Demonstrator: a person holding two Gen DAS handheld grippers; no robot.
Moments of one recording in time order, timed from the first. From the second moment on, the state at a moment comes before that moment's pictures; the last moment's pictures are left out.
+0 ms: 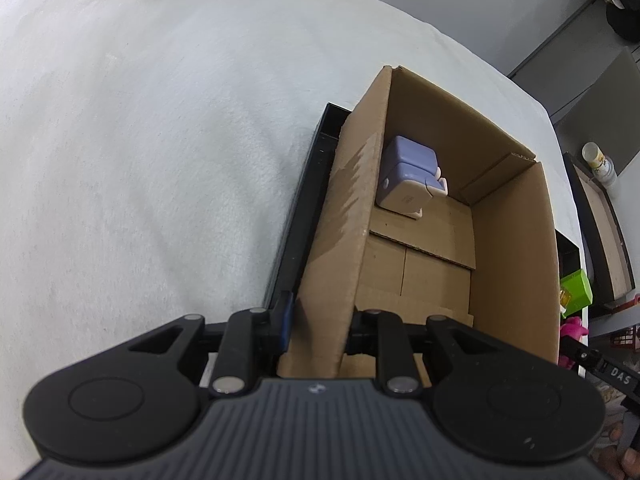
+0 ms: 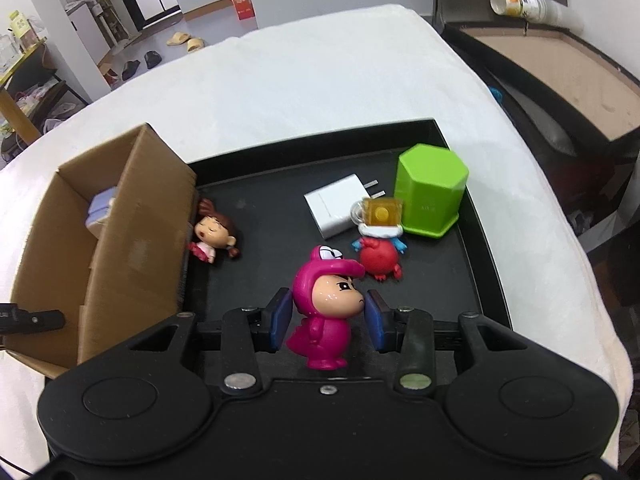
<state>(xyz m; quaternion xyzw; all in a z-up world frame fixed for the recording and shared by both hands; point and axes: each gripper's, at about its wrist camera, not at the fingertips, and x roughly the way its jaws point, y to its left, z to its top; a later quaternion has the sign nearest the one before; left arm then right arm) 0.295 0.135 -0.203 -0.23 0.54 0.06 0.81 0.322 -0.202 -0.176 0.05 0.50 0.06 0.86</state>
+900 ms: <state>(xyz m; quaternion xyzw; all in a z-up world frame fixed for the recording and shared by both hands) 0.293 0.132 -0.205 -0.24 0.54 0.03 0.80 0.317 -0.143 -0.103 0.02 0.44 0.10 0.89</state>
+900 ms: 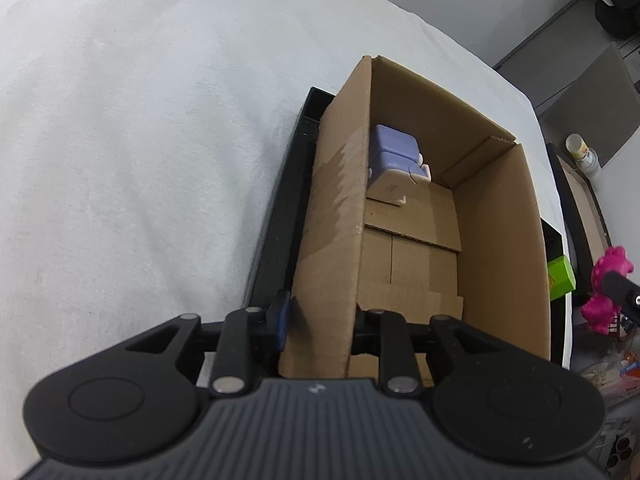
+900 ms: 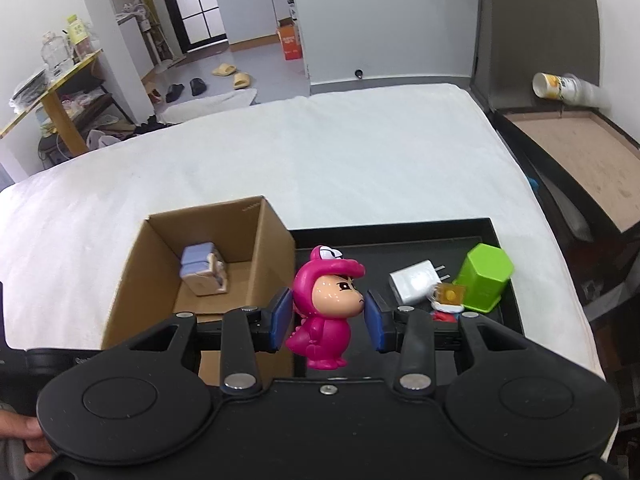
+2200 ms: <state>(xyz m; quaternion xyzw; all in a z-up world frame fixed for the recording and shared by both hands) 0.290 0.148 -0.206 -0.25 0.54 0.00 0.80 0.336 -0.047 -0.130 -0.01 0.45 0.16 0.88</state>
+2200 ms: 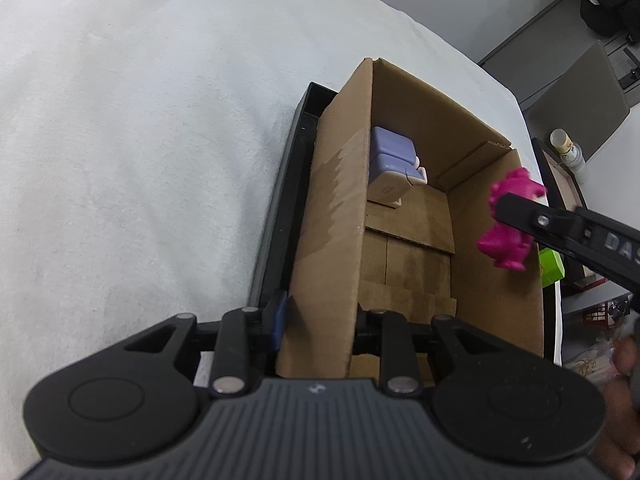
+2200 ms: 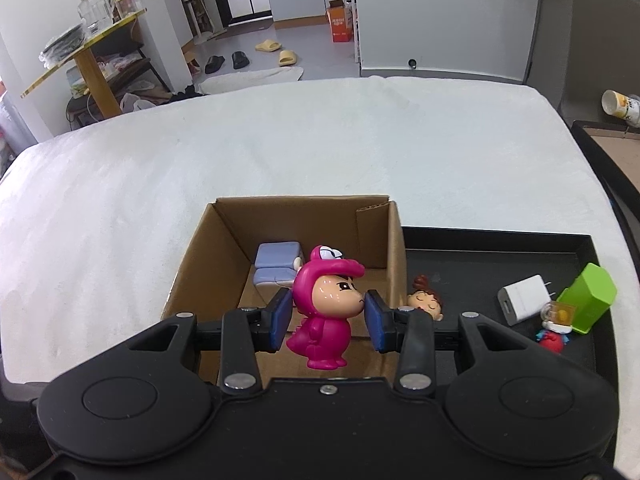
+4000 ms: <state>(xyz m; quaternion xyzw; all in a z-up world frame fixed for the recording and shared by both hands) 0.291 0.148 -0.207 -0.27 0.53 0.03 0.80 0.327 -0.077 -0.108 -0.01 0.44 0.15 0.88</state>
